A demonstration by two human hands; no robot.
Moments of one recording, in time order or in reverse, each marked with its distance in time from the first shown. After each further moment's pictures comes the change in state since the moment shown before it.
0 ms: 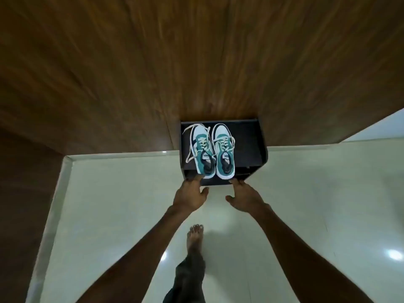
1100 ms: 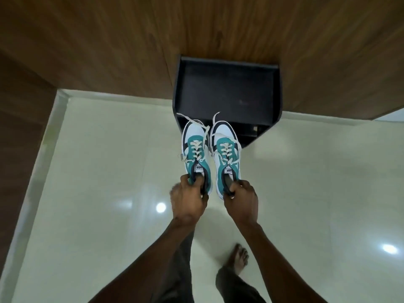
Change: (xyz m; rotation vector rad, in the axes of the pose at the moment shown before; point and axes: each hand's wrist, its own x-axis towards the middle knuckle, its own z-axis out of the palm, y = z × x) left_hand -0.054 -0.013 0.164 0.046 0.121 -0.186; right_hand -0.032 0.073 0.125 0.134 0.411 -0.050
